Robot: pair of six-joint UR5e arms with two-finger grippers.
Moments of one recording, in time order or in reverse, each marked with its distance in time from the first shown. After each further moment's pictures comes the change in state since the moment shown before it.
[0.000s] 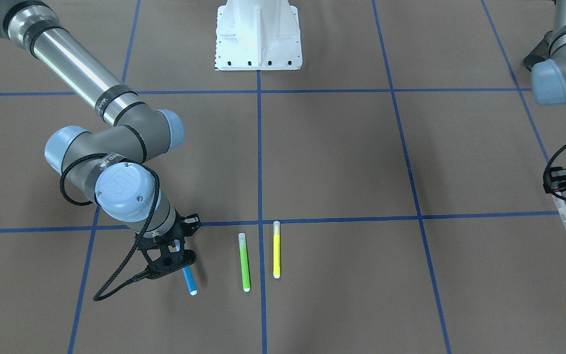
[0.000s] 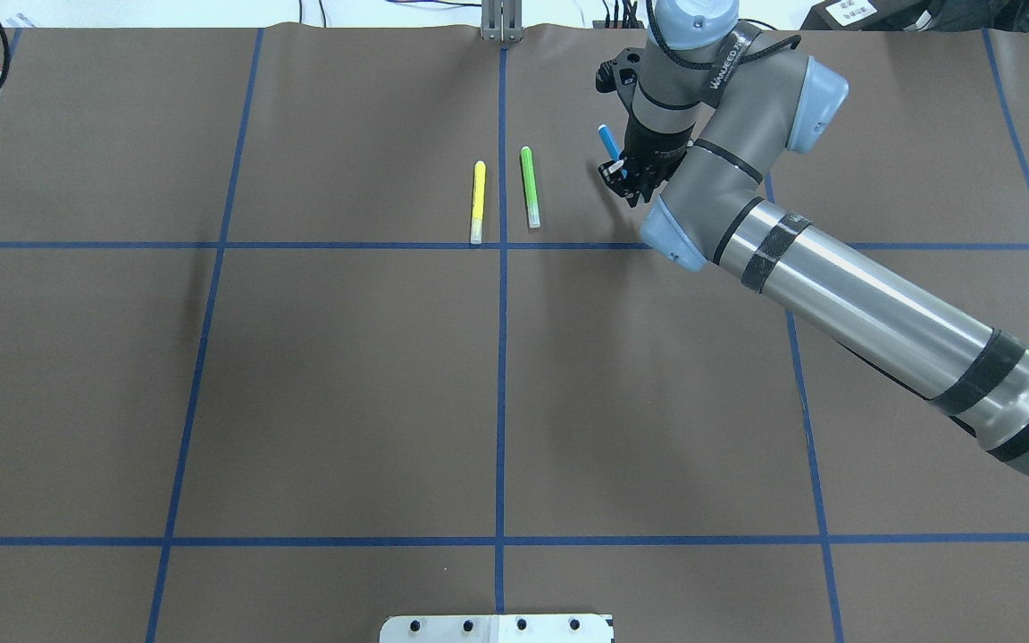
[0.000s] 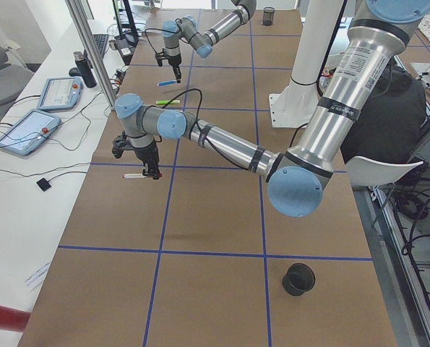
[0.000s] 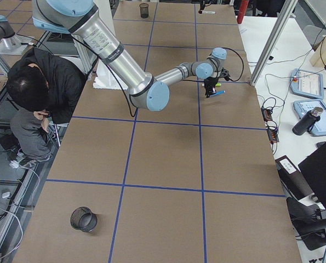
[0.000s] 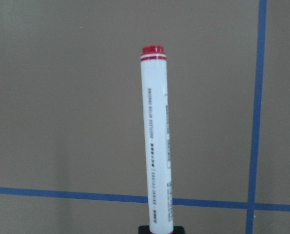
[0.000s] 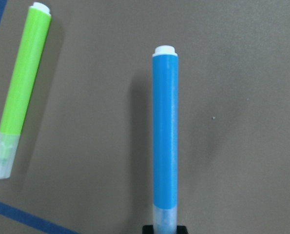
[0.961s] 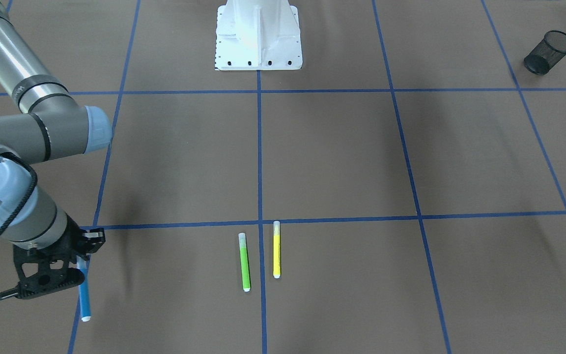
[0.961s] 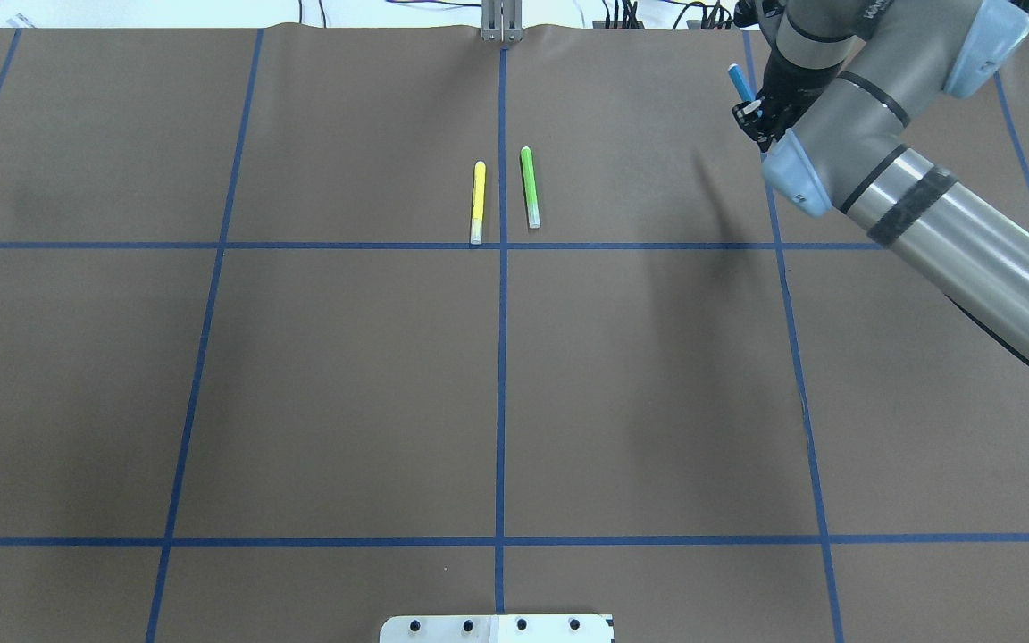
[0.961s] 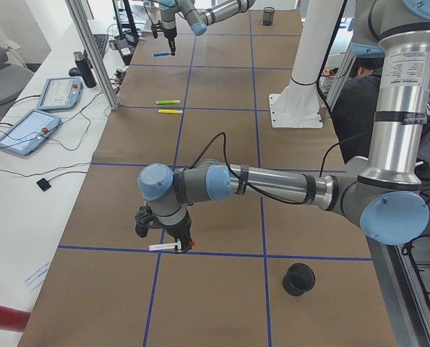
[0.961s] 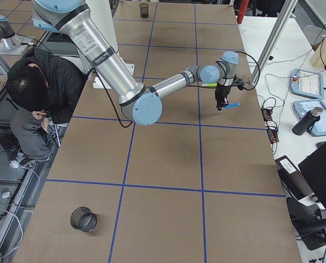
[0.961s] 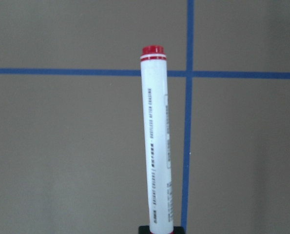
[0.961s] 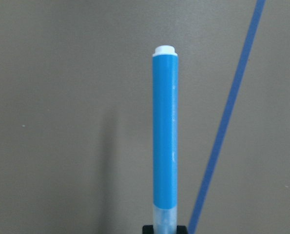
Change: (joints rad) left arm -0.303 0.364 -0.058 0.056 0.001 0.306; right arm 0.186 -0.188 0.219 -0.181 -0.041 -0.164
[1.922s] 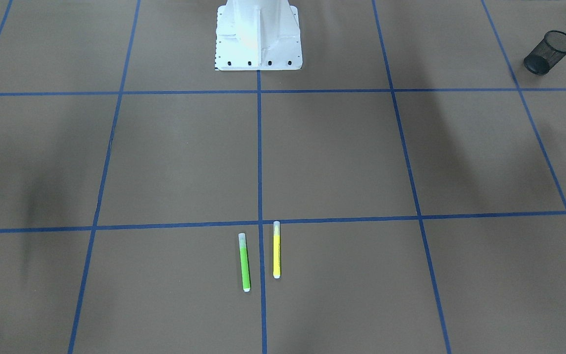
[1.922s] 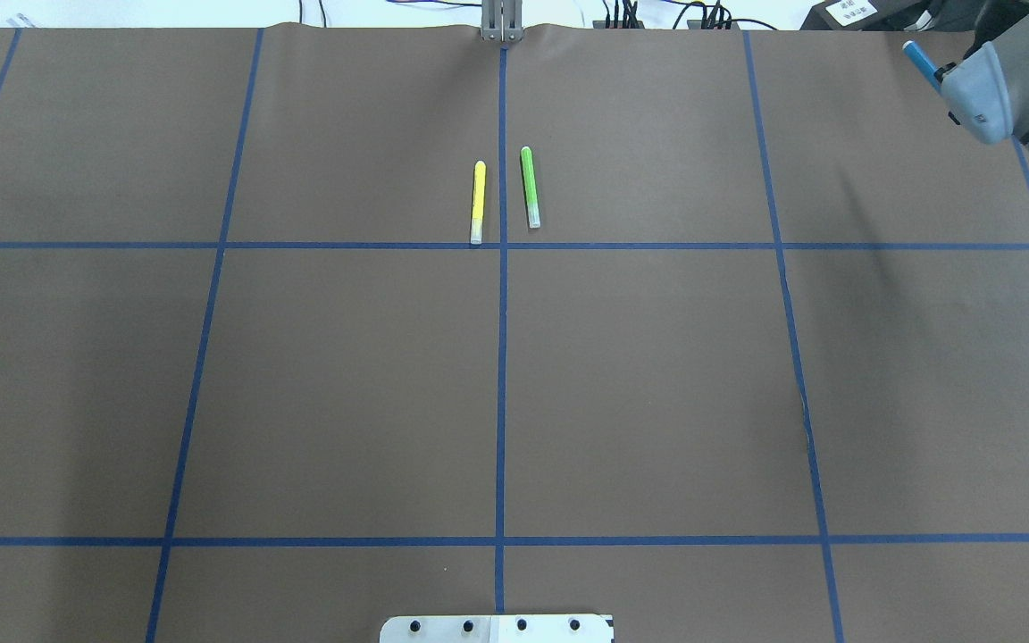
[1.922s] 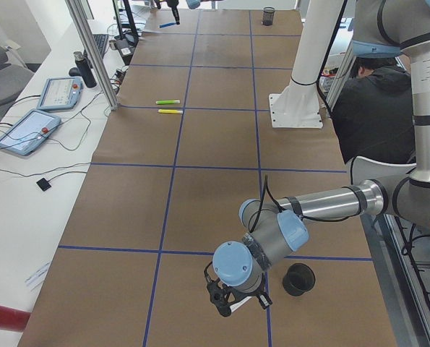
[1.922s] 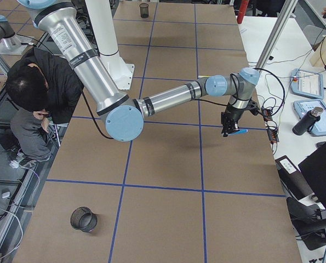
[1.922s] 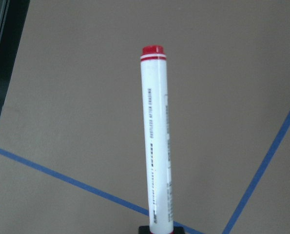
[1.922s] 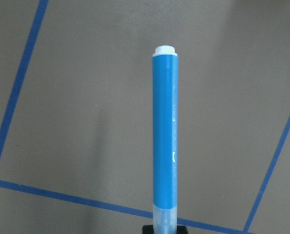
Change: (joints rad) left arm -0.191 0.231 -0.006 0.241 -0.030 -0.057; right arm 0.251 -0.124 0.058 -0.243 0.060 -0.380
